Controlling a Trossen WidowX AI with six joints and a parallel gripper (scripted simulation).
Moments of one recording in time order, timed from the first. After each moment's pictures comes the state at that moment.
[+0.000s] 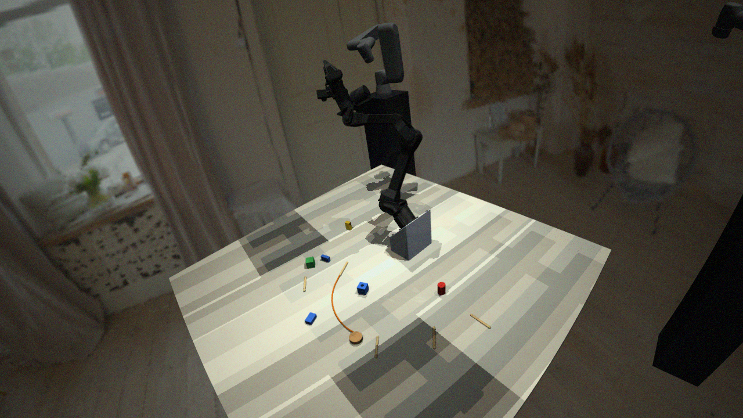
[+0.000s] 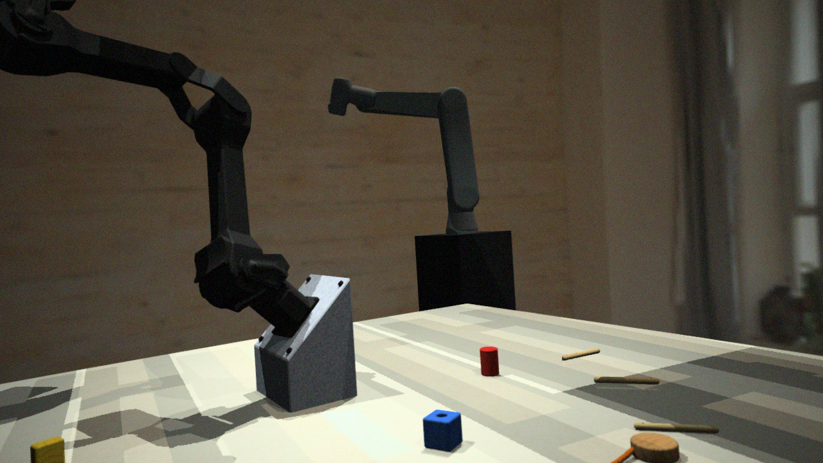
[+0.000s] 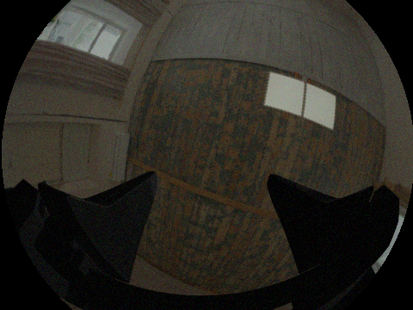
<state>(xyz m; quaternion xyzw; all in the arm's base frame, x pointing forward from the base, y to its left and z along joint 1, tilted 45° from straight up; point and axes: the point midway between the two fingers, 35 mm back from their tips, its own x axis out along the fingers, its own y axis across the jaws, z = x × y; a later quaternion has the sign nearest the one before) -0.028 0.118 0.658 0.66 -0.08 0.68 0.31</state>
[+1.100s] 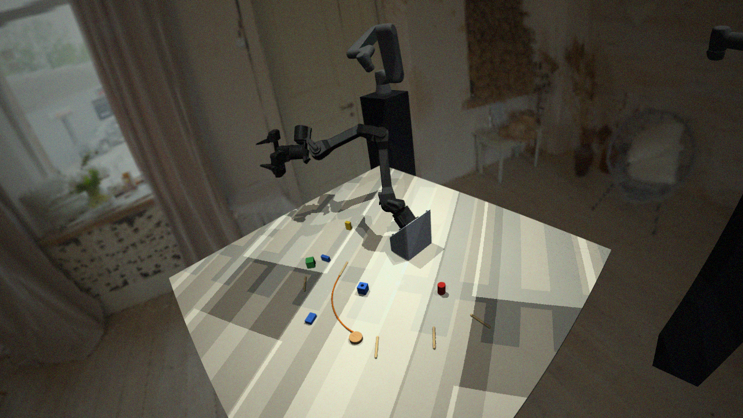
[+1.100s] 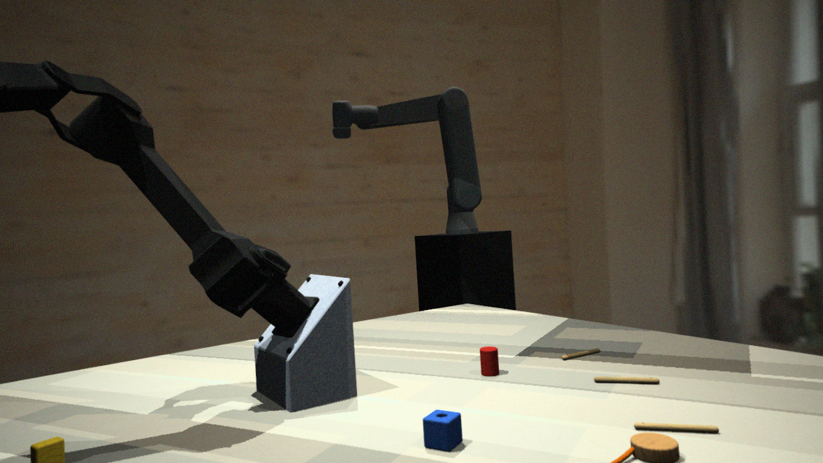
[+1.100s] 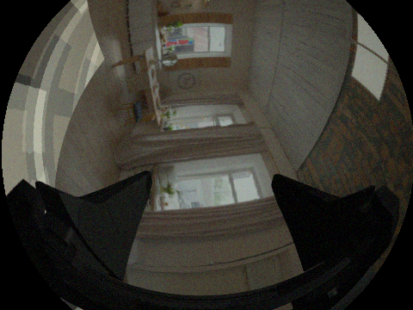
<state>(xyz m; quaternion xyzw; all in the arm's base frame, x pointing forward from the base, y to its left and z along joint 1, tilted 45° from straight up) 0.244 -0.173 0.558 0.82 -0.13 0.41 -0.37</state>
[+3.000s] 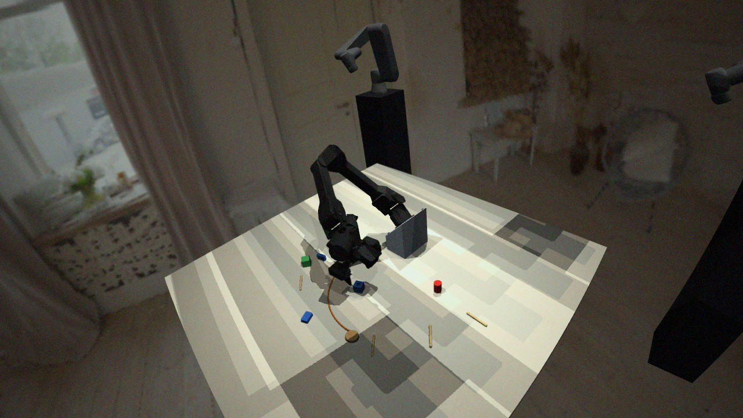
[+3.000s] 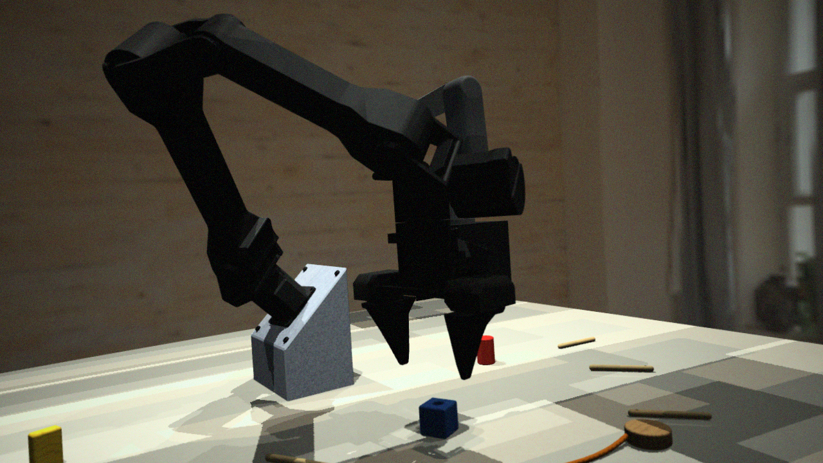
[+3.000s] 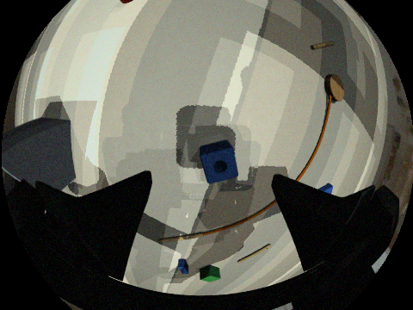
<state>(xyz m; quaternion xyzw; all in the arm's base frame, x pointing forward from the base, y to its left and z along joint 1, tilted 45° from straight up) 0.276 0.005 -0.033 0.65 -0.65 -0.31 -0.25</state>
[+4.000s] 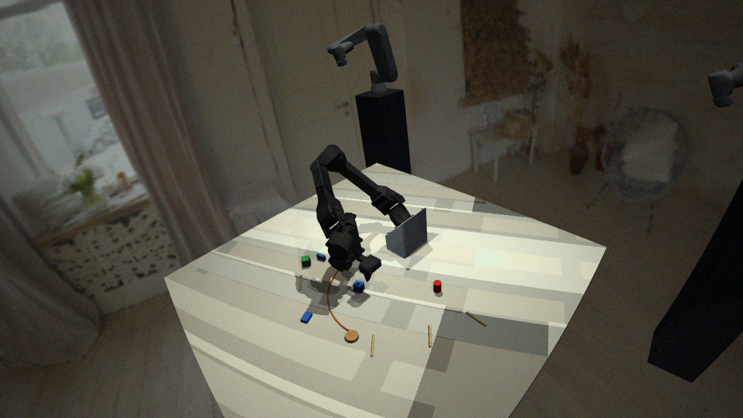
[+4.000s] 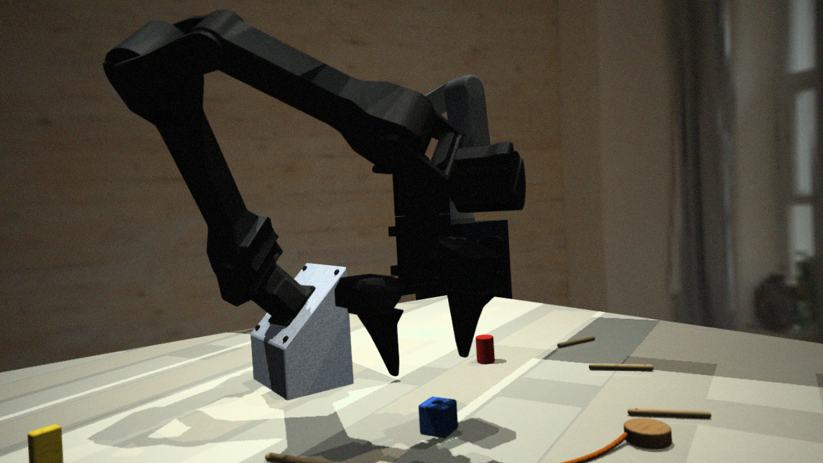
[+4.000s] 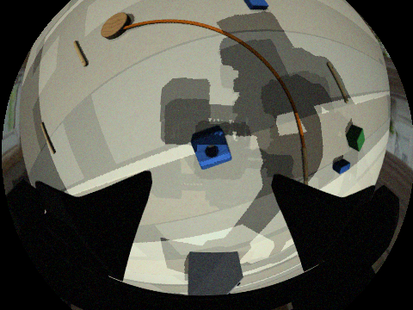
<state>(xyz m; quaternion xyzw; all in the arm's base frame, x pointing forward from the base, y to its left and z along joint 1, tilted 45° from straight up) 0.277 0.007 -0.028 0.26 -0.67 0.28 -0.64</state>
